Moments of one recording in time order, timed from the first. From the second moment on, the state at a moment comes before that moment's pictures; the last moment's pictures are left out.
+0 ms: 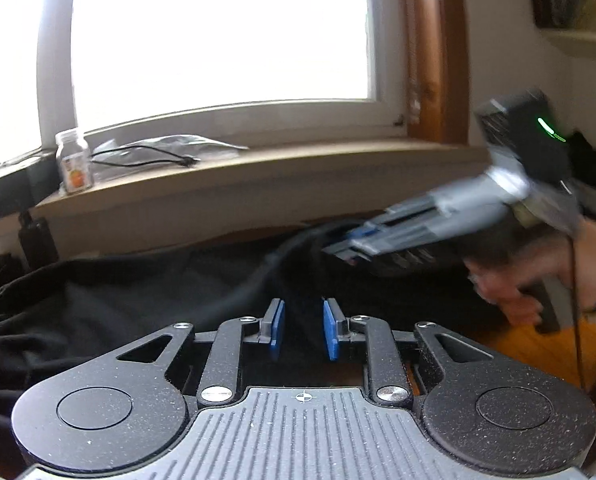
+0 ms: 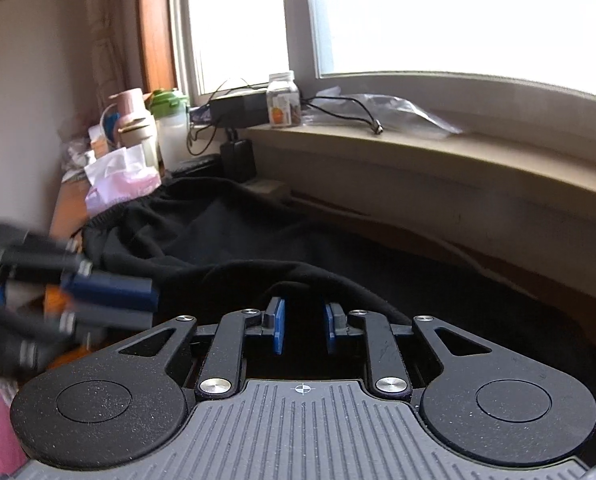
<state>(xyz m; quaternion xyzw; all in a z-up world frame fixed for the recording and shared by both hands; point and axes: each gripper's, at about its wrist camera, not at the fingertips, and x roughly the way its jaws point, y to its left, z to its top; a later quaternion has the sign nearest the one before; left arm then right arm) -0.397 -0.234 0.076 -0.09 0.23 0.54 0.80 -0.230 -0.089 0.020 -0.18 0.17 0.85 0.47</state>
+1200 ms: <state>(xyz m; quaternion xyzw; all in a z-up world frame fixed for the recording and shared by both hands) -0.462 -0.222 0.113 -0.12 0.24 0.53 0.81 -0.246 -0.147 0.012 -0.21 0.16 0.89 0.38</state>
